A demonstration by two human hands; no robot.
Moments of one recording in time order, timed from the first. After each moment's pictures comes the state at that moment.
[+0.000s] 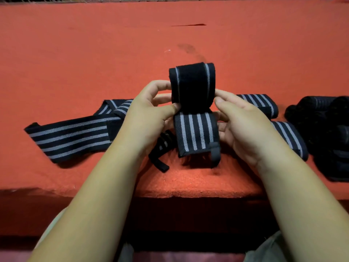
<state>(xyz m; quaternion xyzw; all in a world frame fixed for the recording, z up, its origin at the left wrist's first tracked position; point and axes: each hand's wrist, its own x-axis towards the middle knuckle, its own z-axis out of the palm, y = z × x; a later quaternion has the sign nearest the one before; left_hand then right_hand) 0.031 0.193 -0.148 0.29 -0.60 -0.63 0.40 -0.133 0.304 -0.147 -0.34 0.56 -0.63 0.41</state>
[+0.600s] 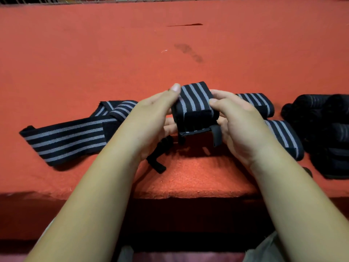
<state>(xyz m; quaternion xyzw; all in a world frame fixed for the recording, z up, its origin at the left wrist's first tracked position) 0.025 0.206 -0.136 0.31 -0.58 -0.69 0.31 -0.139 0.300 -0.157 -0.33 0.57 -0.66 0.36</state>
